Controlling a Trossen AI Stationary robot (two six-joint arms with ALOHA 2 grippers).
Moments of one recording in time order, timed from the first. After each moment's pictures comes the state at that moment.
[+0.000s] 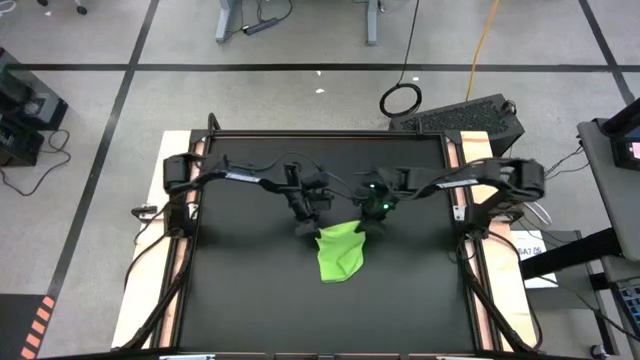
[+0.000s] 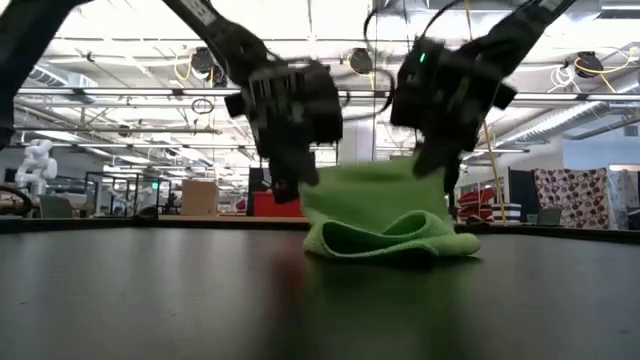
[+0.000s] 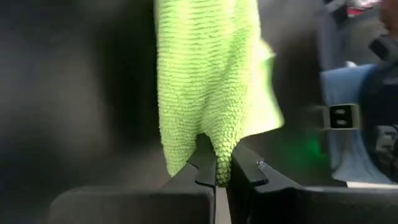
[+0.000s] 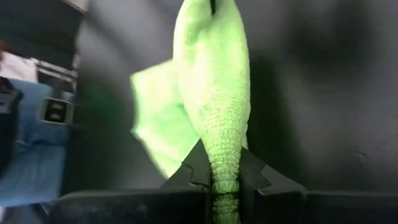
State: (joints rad) left arm 0.22 1.93 1.23 -0.45 0.78 -0.04; right arm -0.24 1.54 0.79 -0.20 -0.60 0.17
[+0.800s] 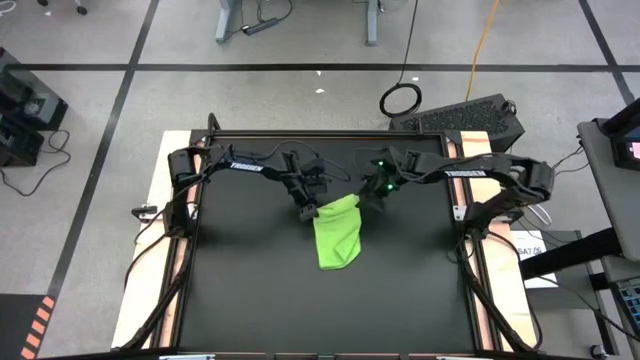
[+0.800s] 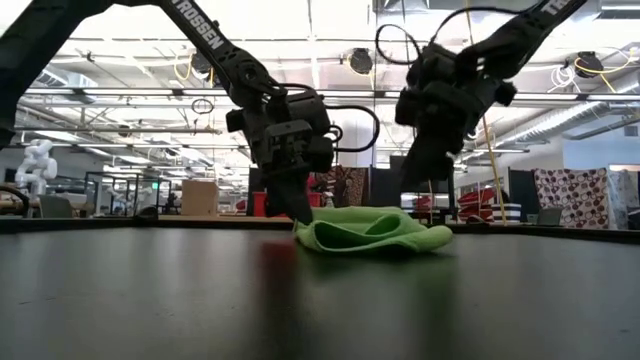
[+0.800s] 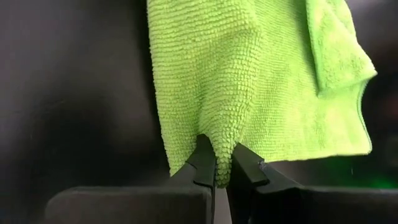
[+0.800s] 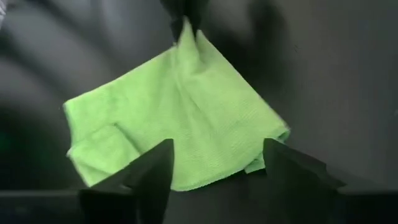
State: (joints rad) left arm 0.35 1.99 1.24 -0.45 0.58 -0.02; right arm -0.41 1.47 0.79 -0.22 -0.44 0.04
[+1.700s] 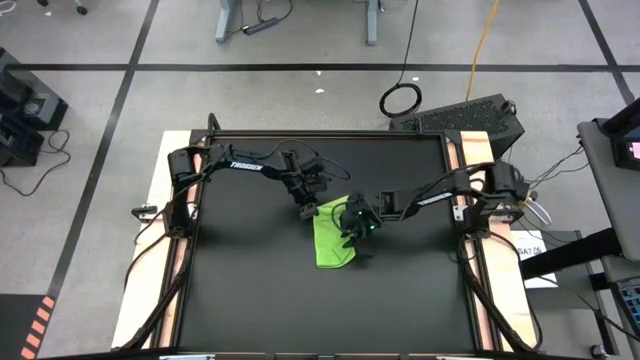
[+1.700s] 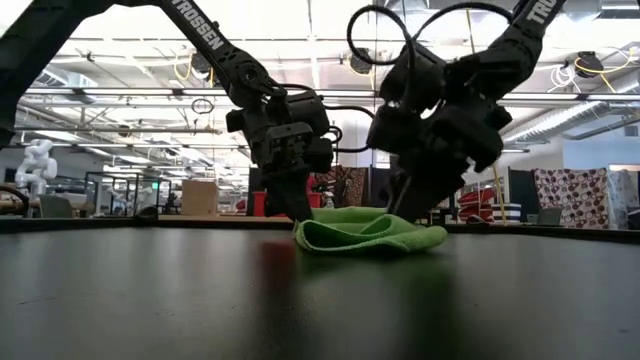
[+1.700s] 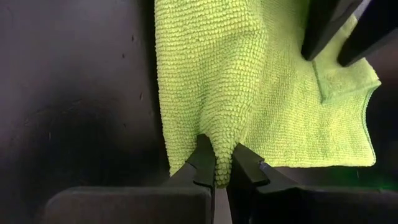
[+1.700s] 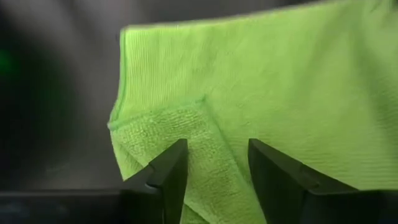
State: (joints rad) left arm 0.35 1.99 1.24 -0.45 0.57 -0.02; right arm -0.05 1.76 0.79 0.08 -0.36 0.05
